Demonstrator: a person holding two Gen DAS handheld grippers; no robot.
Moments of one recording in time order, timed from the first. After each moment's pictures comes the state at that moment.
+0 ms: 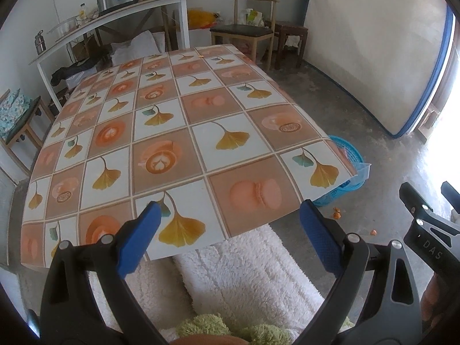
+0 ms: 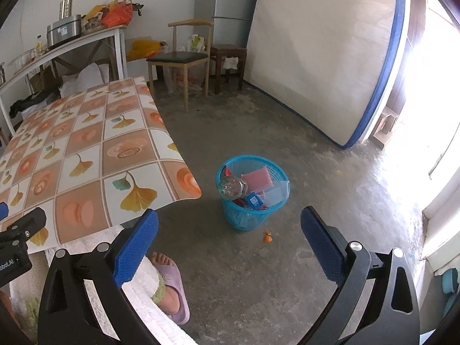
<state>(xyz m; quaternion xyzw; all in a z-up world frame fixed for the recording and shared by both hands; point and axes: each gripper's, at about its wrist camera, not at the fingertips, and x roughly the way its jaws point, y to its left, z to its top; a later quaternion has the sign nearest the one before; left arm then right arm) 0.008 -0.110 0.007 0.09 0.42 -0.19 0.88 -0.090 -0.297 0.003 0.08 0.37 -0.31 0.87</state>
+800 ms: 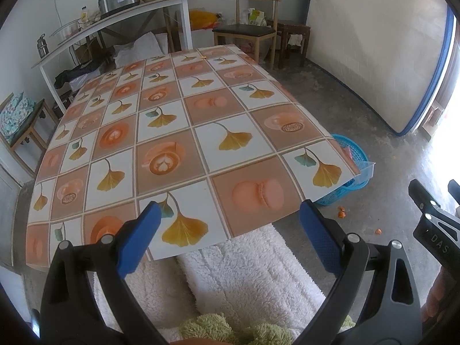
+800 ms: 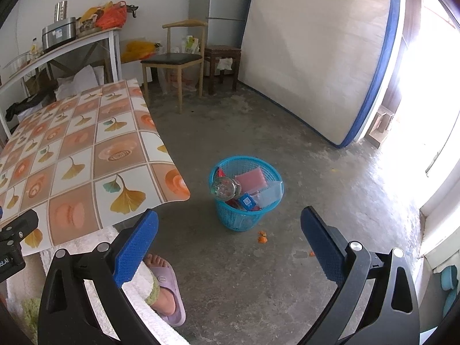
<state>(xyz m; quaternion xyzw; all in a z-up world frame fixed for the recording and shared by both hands) 0.006 -0.111 0.009 0.09 0.42 -0.18 0.89 -0.097 -0.307 0.003 0.08 0.36 -0.32 0.87</state>
